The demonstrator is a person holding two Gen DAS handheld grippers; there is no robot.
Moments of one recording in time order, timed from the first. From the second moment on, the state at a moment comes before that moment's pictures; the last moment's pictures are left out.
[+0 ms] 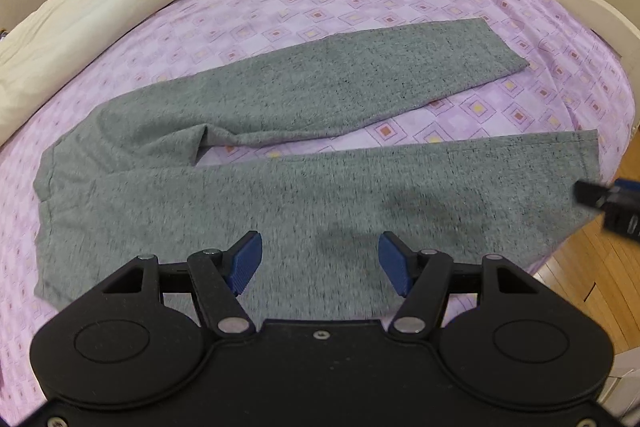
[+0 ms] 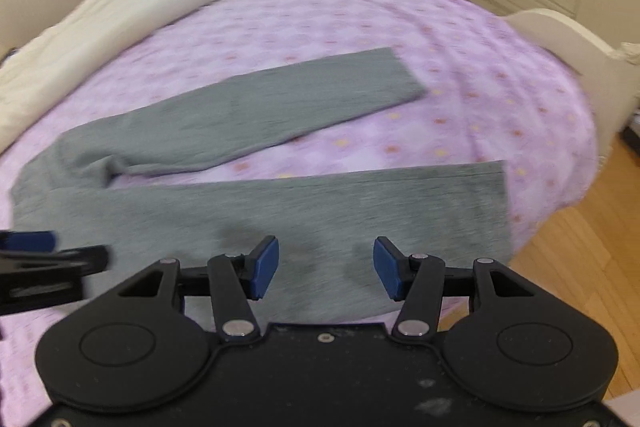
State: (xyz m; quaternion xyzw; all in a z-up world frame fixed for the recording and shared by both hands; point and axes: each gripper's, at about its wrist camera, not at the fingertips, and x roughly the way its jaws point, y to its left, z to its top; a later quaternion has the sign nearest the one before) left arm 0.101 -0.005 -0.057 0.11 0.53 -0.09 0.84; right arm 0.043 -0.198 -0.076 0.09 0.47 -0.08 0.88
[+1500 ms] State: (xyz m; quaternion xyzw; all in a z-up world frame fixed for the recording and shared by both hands) left arm 0.167 -0.130 -0.088 0.10 0.55 0.02 0.83; right arm 0.235 -0.438 -0.178 0.04 0.57 0.04 0.82
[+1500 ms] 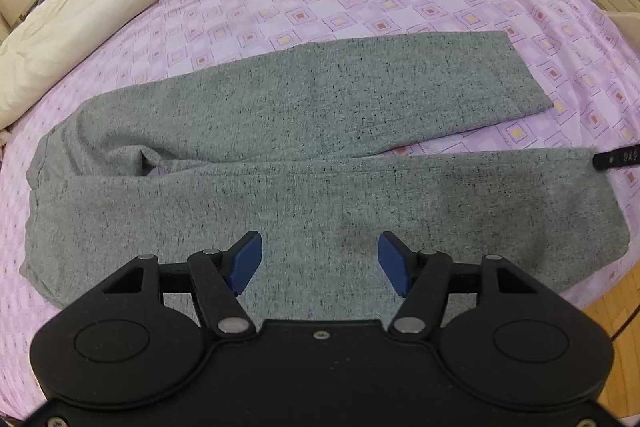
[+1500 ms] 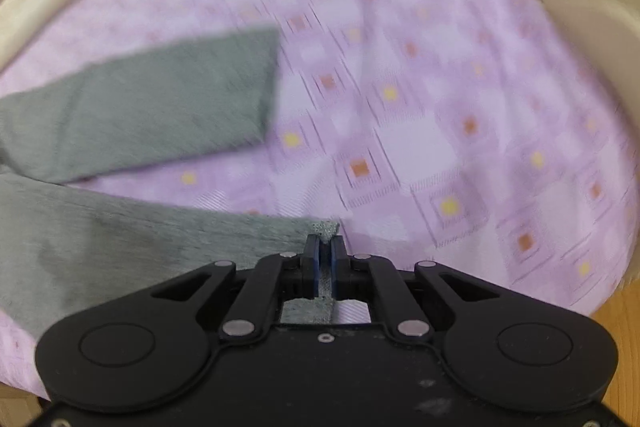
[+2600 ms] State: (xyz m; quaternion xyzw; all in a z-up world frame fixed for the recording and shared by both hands) left arm 0.218 -0.004 -0.103 0.02 0.57 0.12 0.82; right arm 0.385 -0.360 -0.160 0.01 0.53 0.07 0.84
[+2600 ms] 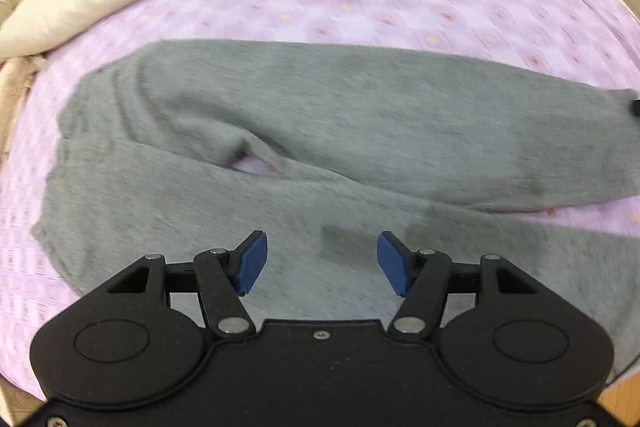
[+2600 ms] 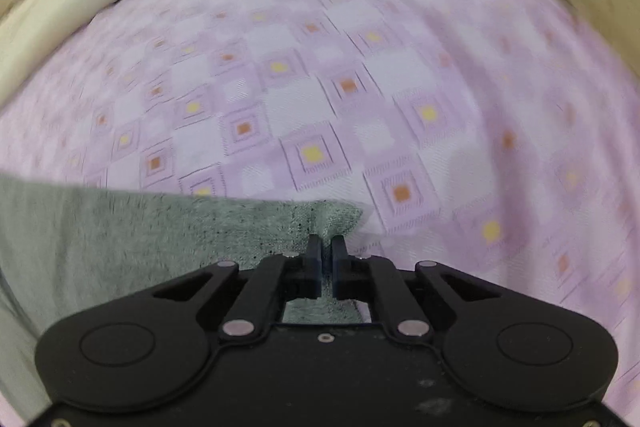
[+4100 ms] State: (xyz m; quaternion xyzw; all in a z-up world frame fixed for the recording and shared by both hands) left arm 0.420 0.162 -0.121 -0.01 0.57 0.07 0.82; right arm 0.442 -0.245 -0.140 0.18 0.58 -0.17 0.78
